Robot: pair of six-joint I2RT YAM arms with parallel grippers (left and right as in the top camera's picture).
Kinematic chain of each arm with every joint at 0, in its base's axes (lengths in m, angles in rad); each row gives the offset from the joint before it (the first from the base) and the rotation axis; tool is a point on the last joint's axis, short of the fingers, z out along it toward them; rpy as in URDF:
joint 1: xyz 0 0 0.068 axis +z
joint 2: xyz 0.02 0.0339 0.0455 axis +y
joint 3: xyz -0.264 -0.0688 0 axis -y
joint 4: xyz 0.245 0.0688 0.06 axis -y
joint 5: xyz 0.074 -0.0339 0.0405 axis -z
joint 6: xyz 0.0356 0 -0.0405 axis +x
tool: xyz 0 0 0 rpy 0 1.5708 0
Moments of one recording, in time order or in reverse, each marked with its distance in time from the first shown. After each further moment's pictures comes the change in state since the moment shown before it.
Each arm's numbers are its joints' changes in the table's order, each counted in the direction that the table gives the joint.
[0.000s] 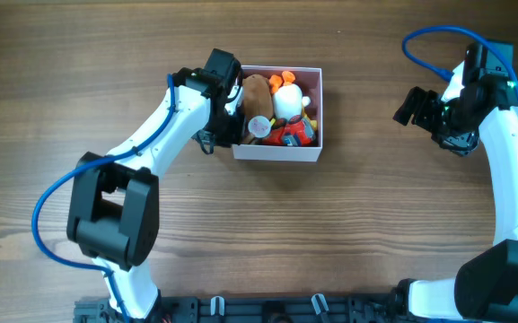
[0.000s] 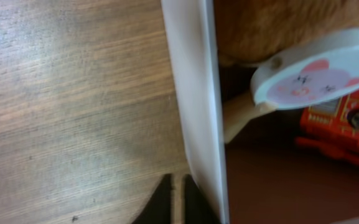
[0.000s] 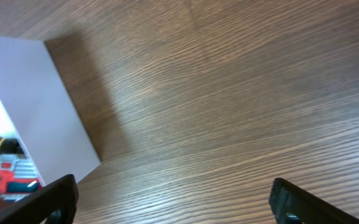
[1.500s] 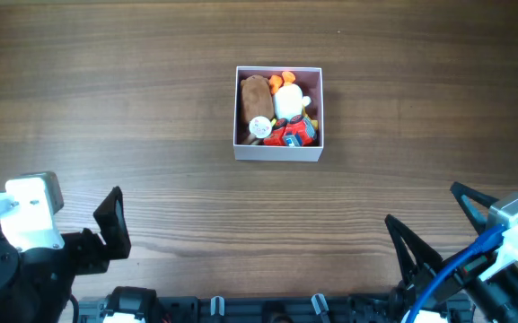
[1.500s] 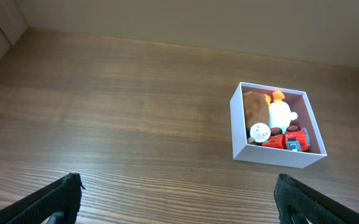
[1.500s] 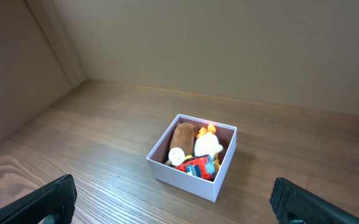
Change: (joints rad) left arm 0.269 -1.258 0.029 -0.363 -0.214 -0.008; right arm 0.000 -1.040 0.005 -0.049 -0.472 -0.338
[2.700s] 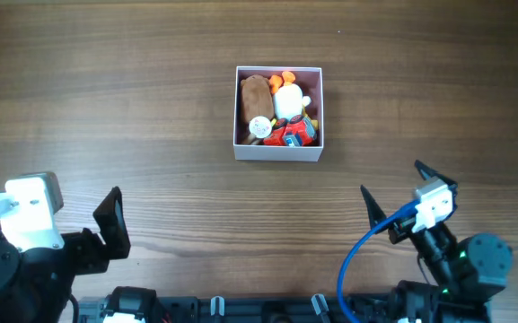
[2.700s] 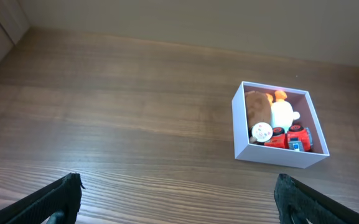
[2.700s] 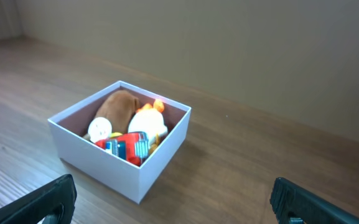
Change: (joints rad) left arm 0.000 0.000 -0.002 -0.002 -0.007 0.000; right arm 0.000 -0.404 -1.039 0.757 0.078 -0.204
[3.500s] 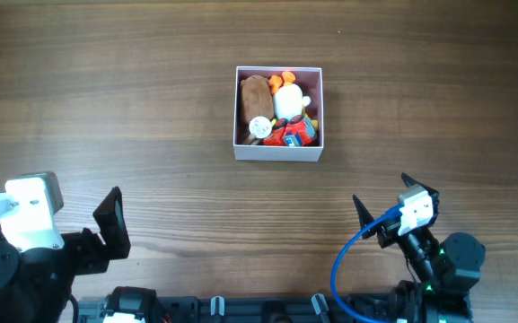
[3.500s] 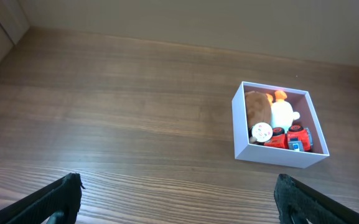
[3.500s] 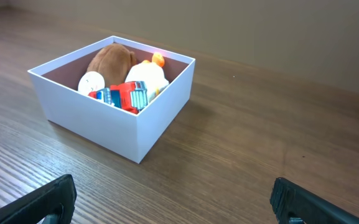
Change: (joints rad) left arm 0.000 0.000 0.000 0.000 0.000 0.000; right arm 0.000 -0.124 -0.211 0.001 0.021 -0.002
